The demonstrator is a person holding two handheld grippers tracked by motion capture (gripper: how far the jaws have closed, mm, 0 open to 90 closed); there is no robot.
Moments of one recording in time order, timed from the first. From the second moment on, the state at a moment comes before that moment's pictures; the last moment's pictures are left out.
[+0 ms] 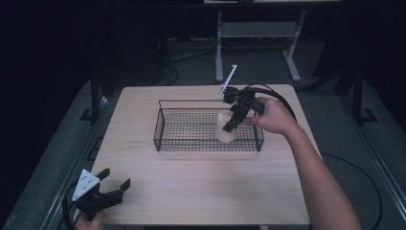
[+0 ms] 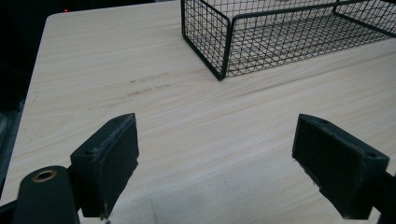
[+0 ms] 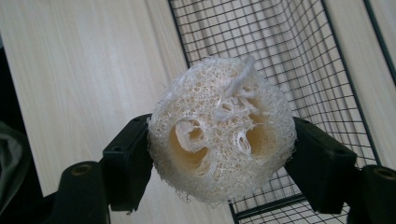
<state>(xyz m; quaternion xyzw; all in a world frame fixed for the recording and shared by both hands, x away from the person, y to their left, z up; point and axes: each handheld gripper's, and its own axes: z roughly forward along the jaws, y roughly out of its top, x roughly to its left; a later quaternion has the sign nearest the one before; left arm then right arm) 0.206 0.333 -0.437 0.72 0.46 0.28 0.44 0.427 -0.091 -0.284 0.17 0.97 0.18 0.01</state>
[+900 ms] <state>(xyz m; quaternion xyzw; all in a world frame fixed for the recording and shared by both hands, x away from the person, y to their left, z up) 0.207 0.331 -0.438 0.72 0.45 0.28 0.44 0.462 -0.081 -0.306 0.21 0.96 0.16 0.03</state>
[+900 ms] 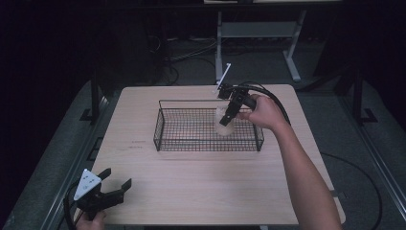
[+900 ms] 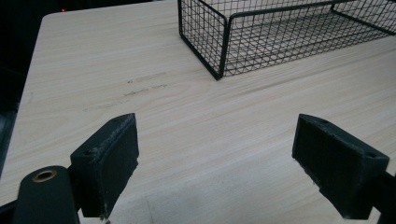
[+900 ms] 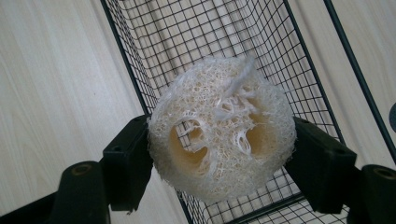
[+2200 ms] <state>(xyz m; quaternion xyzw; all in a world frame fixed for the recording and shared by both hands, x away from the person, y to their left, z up) 0.207 0.332 -0.436 0.72 0.46 0.28 0.45 0.487 -0.076 -0.367 0.25 0.96 0.15 0.01</state>
